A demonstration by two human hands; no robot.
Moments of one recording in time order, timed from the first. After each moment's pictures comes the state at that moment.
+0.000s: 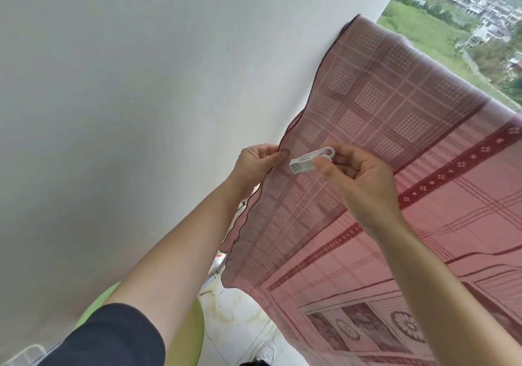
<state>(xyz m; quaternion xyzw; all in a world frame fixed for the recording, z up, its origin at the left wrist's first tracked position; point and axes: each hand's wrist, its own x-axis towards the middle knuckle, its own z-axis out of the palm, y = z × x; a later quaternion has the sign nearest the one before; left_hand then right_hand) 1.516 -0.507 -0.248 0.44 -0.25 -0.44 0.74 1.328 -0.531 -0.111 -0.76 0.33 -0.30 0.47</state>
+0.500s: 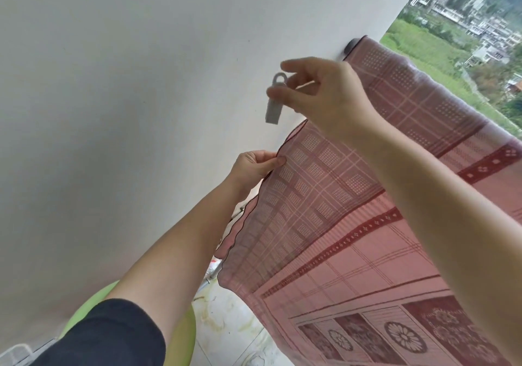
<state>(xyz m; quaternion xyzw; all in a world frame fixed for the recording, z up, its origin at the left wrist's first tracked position) 1.546 -0.544 -0.256 0.43 -0.23 -0.46 0.74 1.465 -0.585 -0.041 -0.91 0.20 -0.21 0.28</state>
